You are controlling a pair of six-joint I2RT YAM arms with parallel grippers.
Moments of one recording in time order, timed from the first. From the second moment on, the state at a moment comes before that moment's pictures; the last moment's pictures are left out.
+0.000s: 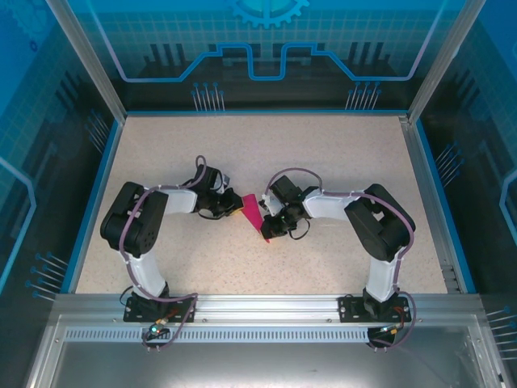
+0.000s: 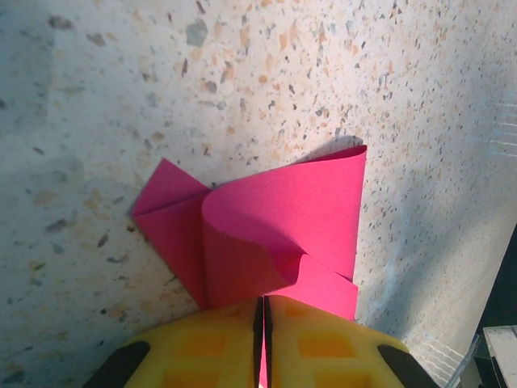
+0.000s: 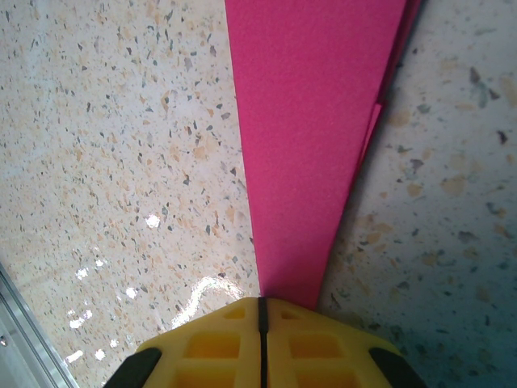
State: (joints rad) left arm -0.28 1.83 0.85 -0.03 0.55 -0.78; right arm 0.68 1.87 1.03 -0.41 -0.52 0.32
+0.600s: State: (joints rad) left arm -0.20 1.86 0.93 -0.09 0.51 -0.70; right arm 0.68 1.87 1.03 -0.41 -0.52 0.32
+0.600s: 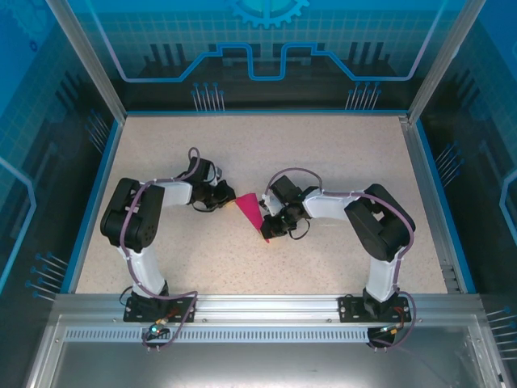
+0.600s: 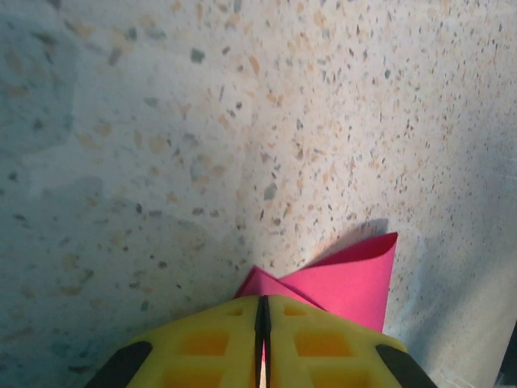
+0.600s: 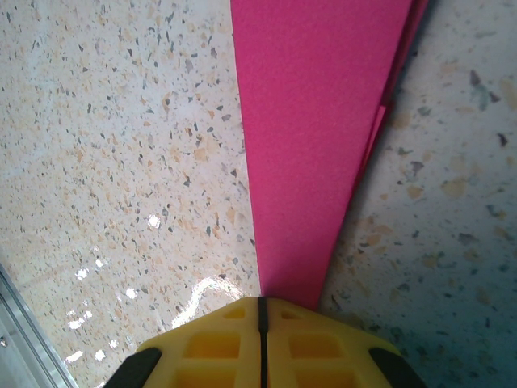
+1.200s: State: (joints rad) left arm -0.20 1.74 0.96 -0.18 0.34 -0.66; right arm 0.68 1.87 1.03 -0.40 -0.52 0.32
